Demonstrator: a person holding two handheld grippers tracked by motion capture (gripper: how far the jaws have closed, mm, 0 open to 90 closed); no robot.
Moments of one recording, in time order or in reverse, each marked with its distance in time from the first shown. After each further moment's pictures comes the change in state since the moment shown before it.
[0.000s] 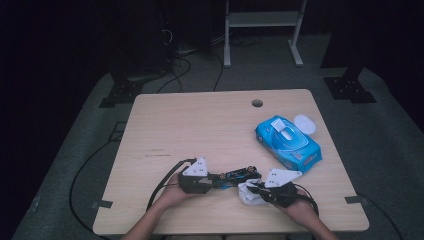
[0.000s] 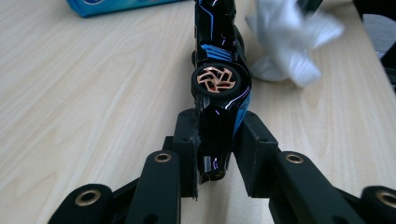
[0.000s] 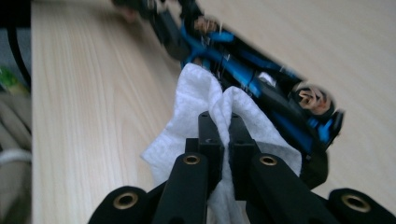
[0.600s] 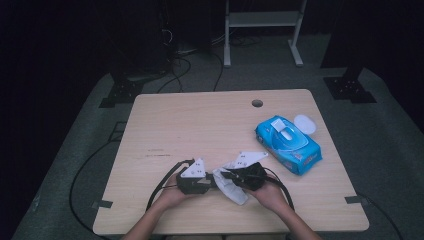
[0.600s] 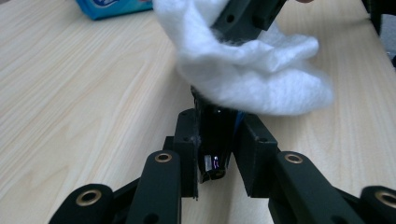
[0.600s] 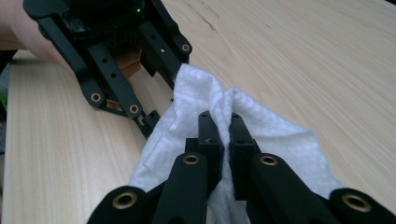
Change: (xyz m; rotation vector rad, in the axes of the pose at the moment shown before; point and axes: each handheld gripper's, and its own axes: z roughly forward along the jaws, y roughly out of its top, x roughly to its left) left arm 0.001 -0.006 -0.004 -0.020 0.020 -0.011; right arm 0.001 0.065 0.059 0.025 0.005 0.050
